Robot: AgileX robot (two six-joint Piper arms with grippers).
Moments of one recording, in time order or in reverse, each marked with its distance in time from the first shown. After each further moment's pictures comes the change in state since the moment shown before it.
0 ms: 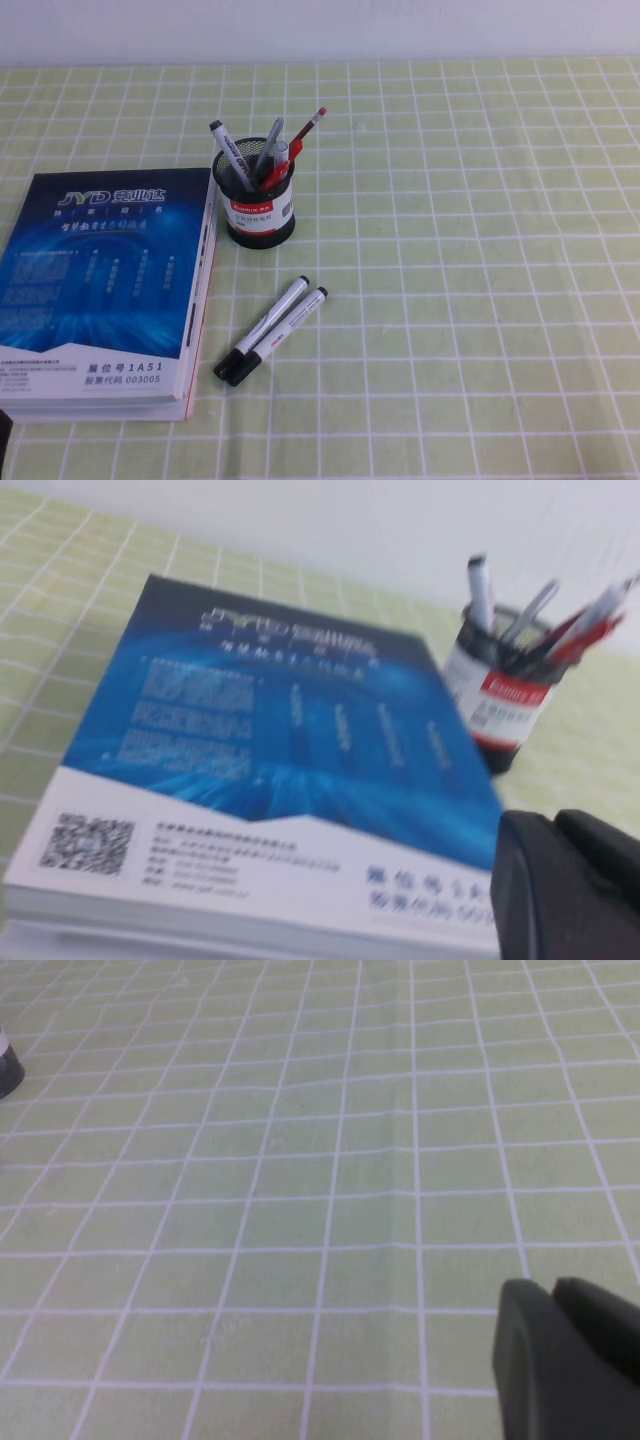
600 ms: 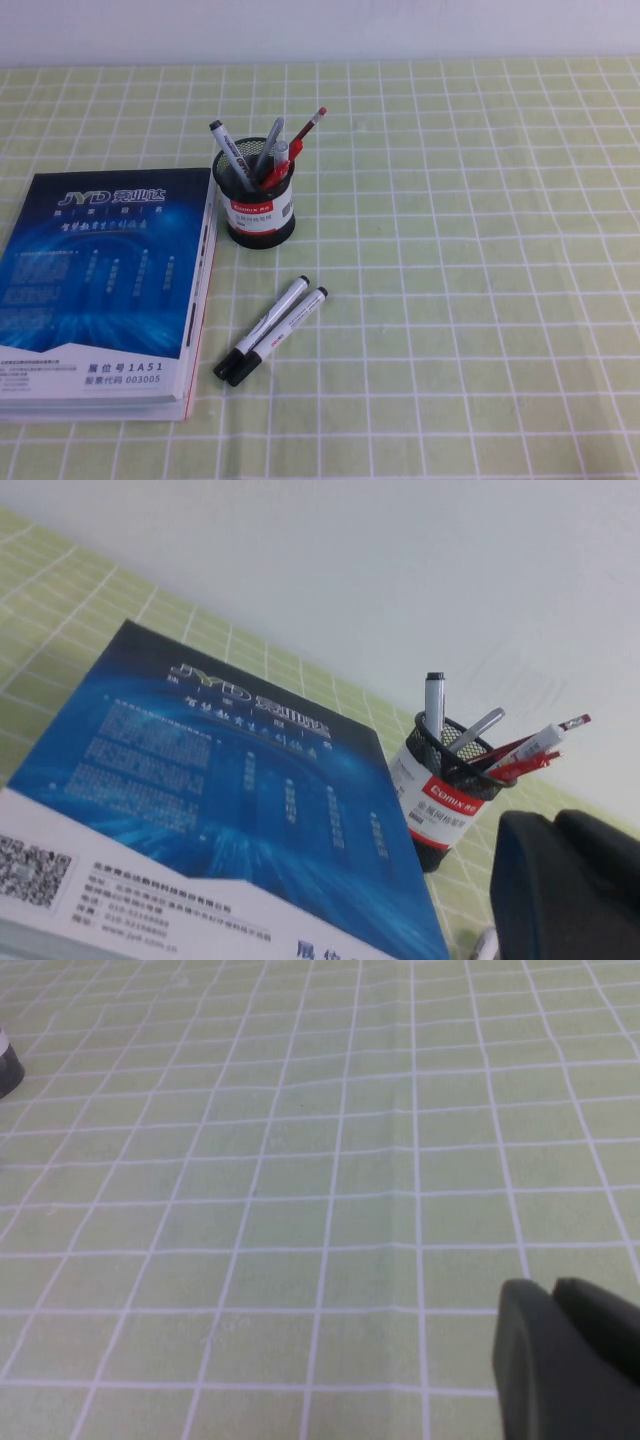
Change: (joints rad) right arm 0.000 0.000 0.000 0.000 0.000 0.000; left arm 0.000 0.003 0.000 -0.216 -0.123 -0.007
